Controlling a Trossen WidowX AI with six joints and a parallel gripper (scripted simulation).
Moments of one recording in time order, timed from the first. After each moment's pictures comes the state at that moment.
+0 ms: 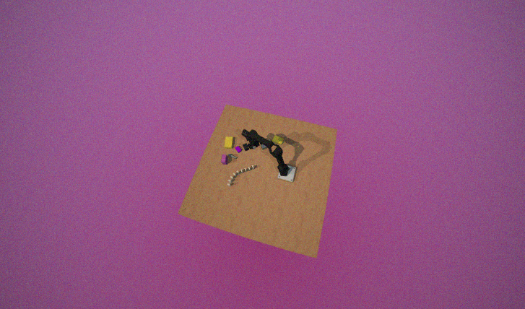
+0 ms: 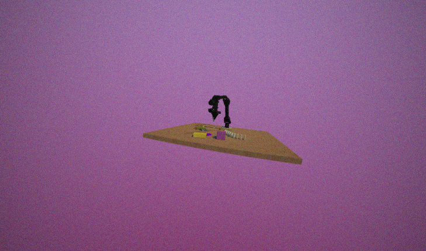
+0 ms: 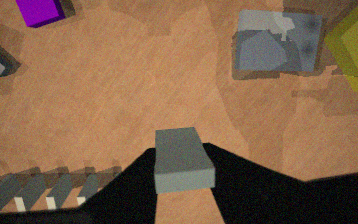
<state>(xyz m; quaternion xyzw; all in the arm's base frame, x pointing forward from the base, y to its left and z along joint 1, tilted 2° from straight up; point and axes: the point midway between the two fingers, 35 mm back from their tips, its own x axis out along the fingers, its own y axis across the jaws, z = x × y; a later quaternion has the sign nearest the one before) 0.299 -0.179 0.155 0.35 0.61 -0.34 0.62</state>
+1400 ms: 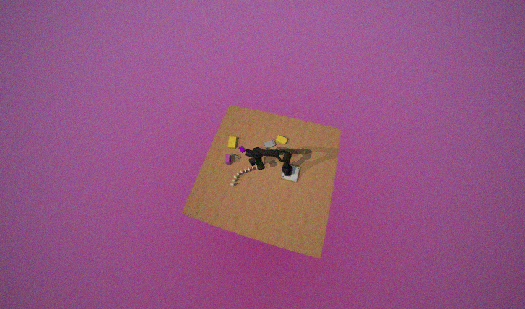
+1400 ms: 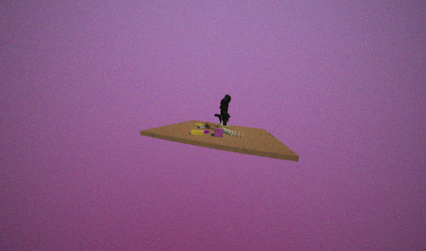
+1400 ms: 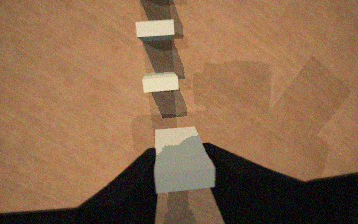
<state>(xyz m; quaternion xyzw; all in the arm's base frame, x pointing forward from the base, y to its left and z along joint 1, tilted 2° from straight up) 0.279 -0.051 0.093 -0.15 0.68 0.16 0.70</state>
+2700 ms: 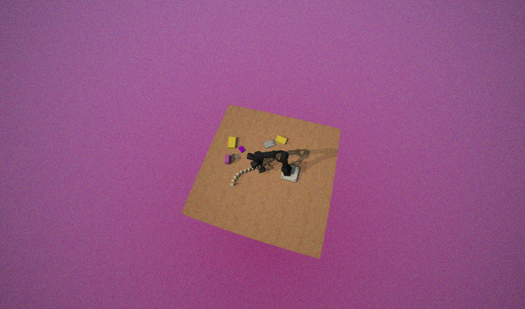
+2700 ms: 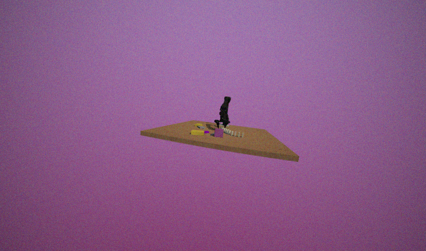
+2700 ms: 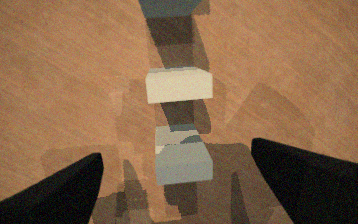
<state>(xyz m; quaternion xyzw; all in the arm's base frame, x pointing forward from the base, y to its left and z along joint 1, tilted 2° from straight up) 0.270 -0.047 0.025 -0.15 0.68 0.17 0.70</state>
